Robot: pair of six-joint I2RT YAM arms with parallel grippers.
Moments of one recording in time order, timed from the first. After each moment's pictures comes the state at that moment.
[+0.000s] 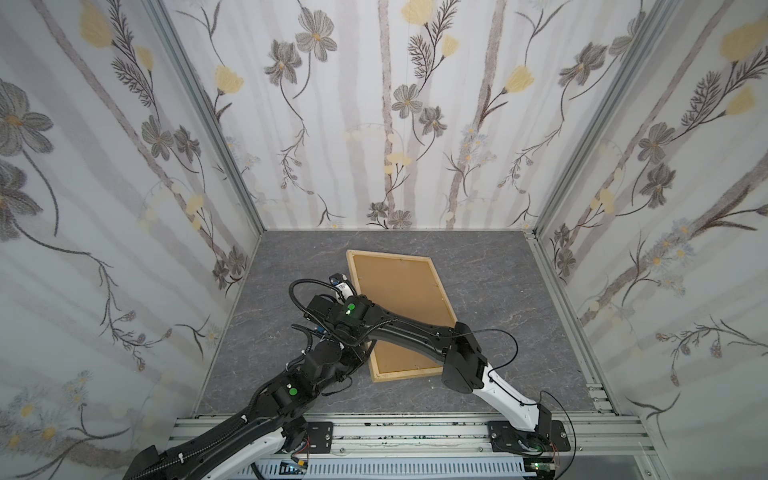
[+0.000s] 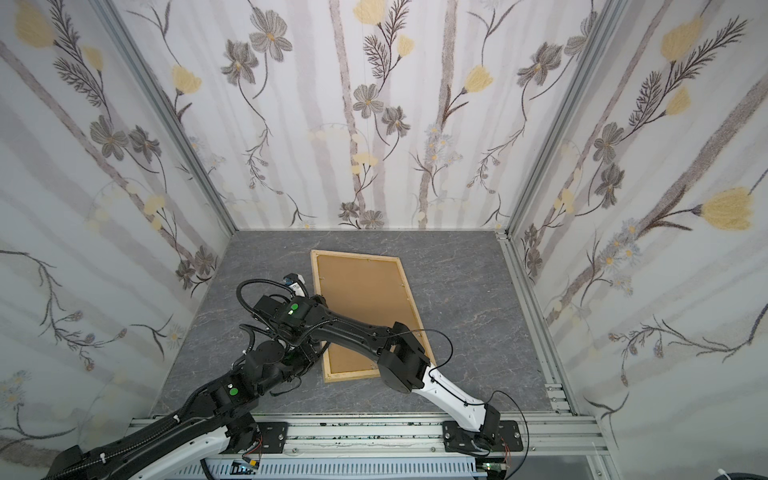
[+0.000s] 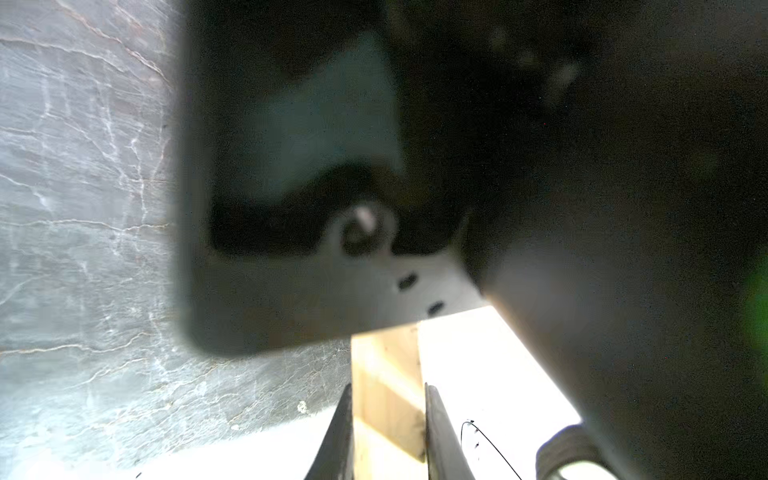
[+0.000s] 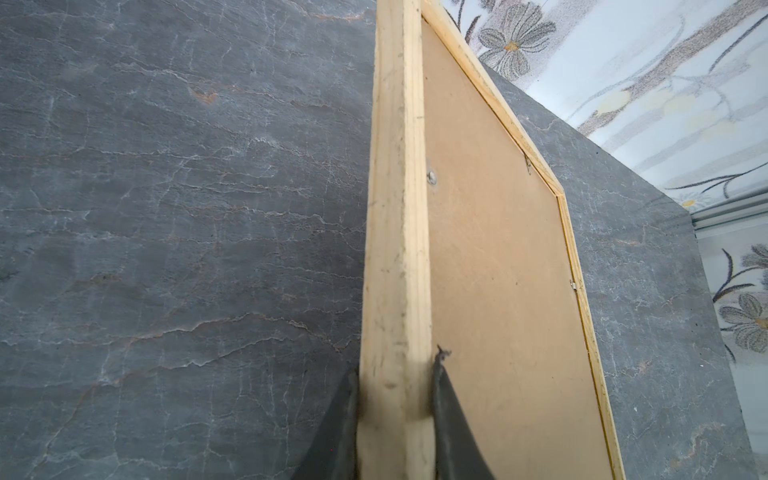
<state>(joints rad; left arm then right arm) -0.84 0.64 0.25 0.02 -0.05 -1.31 1.20 2.46 2.40 -1.14 0.85 0.61</state>
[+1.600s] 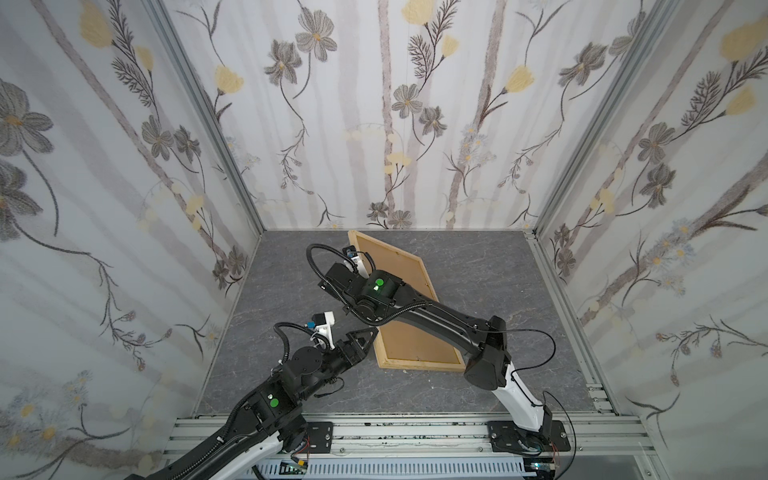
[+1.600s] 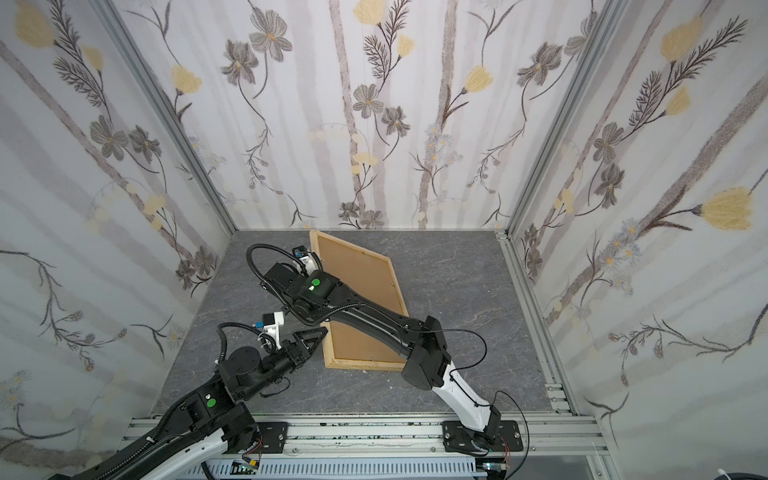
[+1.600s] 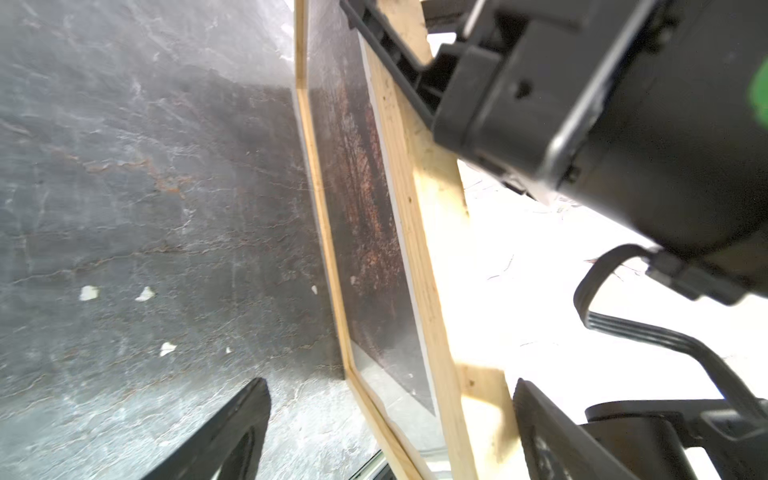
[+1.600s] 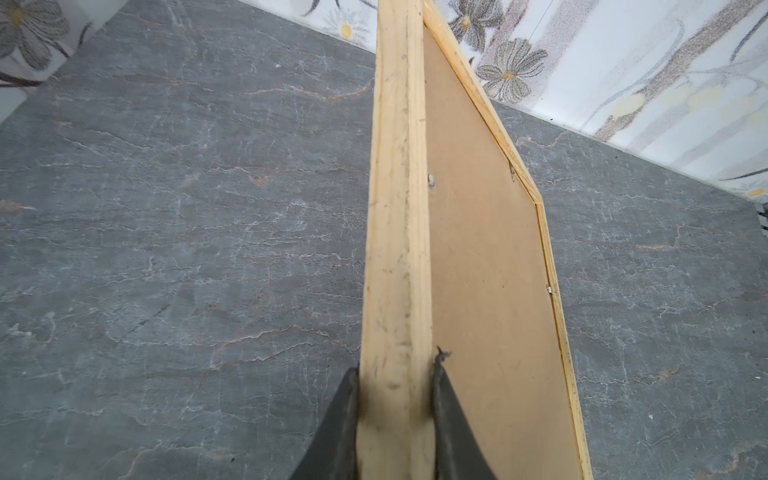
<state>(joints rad) -0.84 0.42 0.30 -0.05 -0.04 -1.21 1.14 2.24 2.40 -1.14 0.69 0.59</state>
